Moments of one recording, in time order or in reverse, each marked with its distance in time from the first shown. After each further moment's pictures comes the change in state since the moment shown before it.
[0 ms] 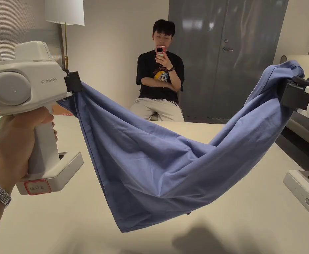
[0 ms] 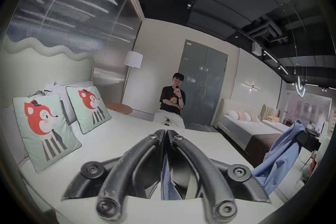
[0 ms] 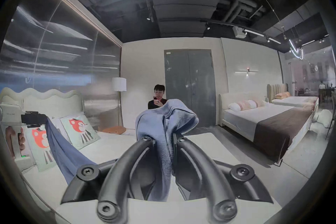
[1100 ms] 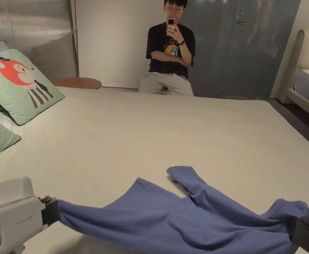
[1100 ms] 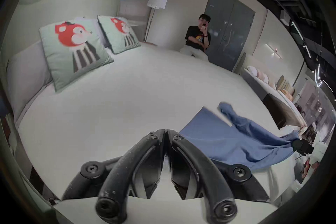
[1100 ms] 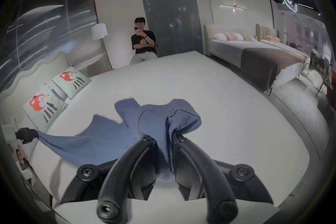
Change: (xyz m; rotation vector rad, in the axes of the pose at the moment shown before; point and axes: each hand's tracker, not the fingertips) left arm -0.091 -0.226 0.162 -0.502 0.195 0.070; right arm 0.050 -0.226 0.155 -0.590 -0.108 -0.157
